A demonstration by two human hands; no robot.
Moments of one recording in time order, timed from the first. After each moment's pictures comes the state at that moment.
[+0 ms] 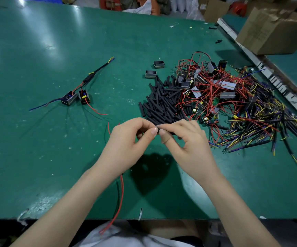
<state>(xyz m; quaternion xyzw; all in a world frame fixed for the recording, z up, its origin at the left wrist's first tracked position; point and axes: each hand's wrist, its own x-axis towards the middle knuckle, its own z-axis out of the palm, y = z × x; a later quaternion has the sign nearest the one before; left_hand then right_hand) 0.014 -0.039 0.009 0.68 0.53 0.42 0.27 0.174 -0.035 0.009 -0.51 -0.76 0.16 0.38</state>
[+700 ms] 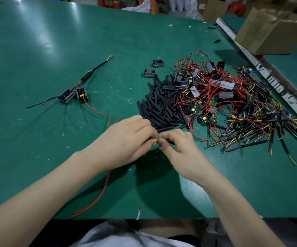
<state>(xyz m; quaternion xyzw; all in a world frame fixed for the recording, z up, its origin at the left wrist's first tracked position) -0.006 -0.023 0.014 0.91 0.36 0.23 0.01 0.173 -0.037 0.006 -0.57 -0.73 0.32 0.21</state>
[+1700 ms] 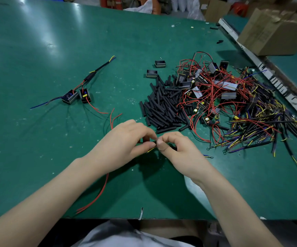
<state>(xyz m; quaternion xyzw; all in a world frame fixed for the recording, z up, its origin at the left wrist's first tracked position) -0.011 -0.024 0.000 0.86 0.42 0.27 0.12 0.171 -0.029 -0.006 -0.56 -0.68 0.41 0.24</state>
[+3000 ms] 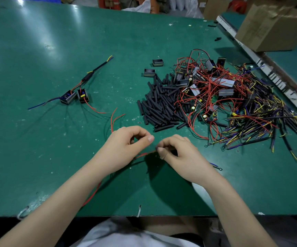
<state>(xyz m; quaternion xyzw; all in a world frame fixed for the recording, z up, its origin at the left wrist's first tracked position) 0.004 -0.033 -0.007 0.68 0.54 0.34 0.37 0.186 -0.037 -0.007 -0.56 -0.74 0.34 0.17</state>
